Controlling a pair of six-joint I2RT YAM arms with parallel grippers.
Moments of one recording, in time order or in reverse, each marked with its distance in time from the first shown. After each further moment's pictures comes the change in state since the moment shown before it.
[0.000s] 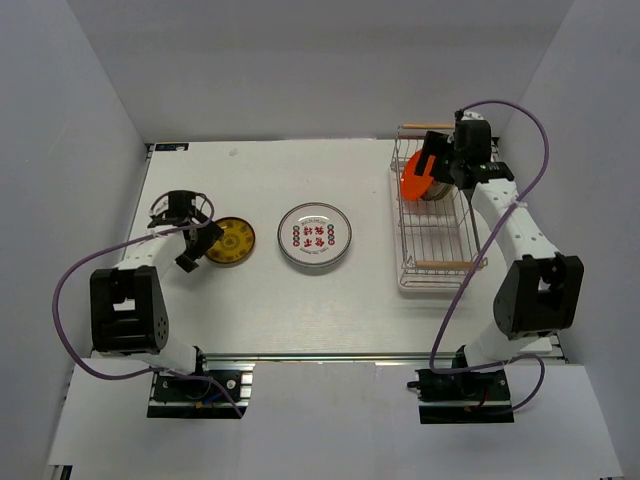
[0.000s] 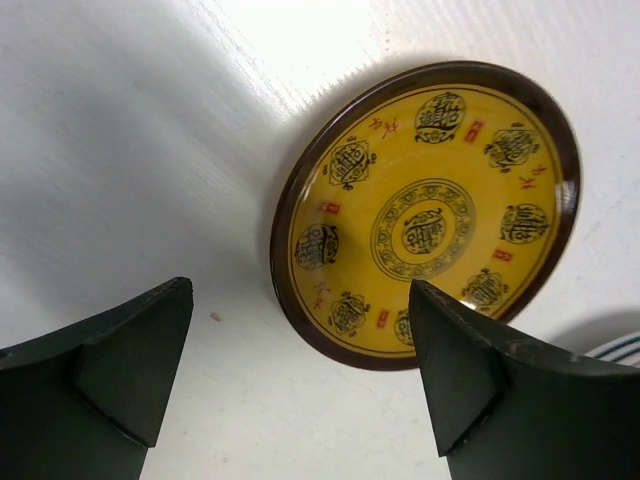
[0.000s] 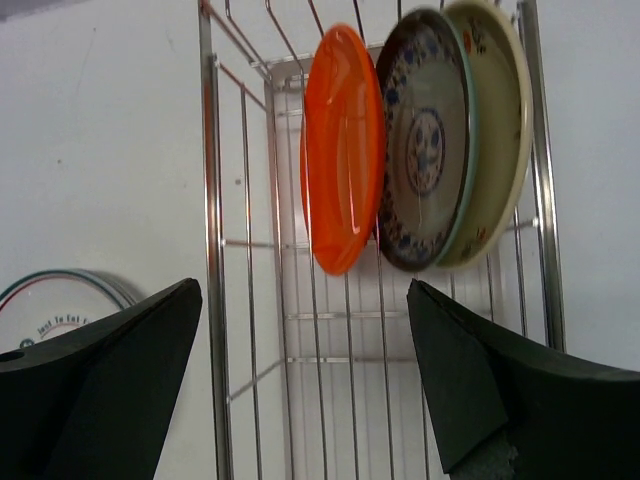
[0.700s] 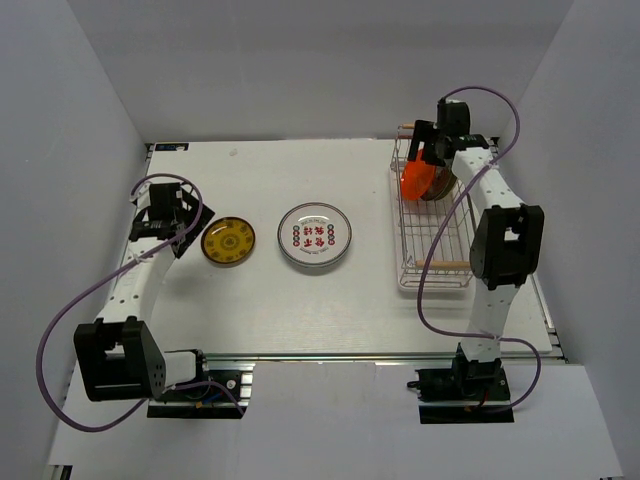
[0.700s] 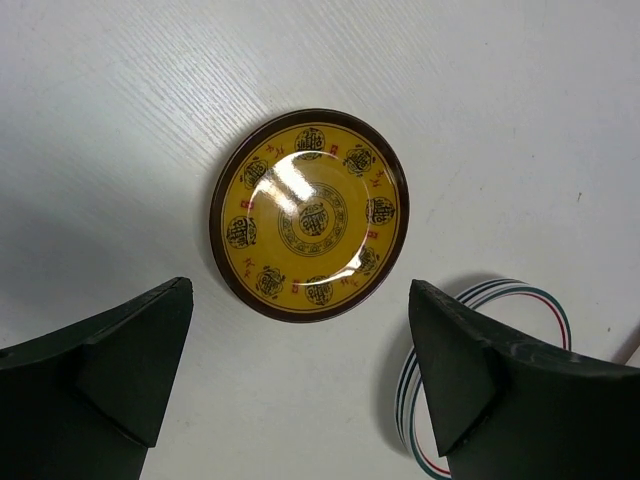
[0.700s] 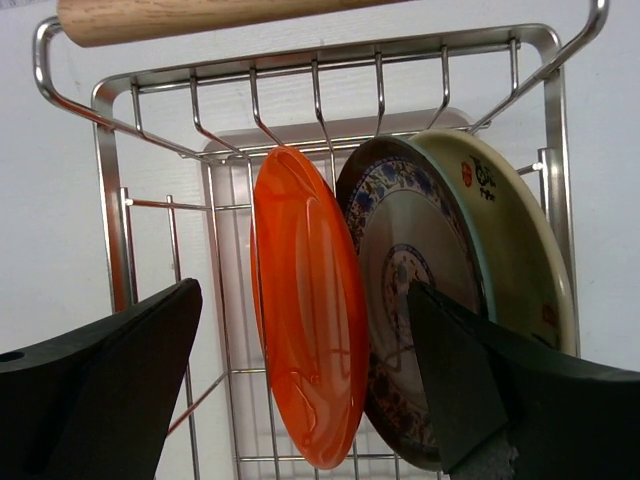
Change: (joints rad) left arm -0.001 -0.265 0.066 -0.069 -0.006 -0.006; right arm -0.011 0.451 0.432 -0.072 0.063 -0.089
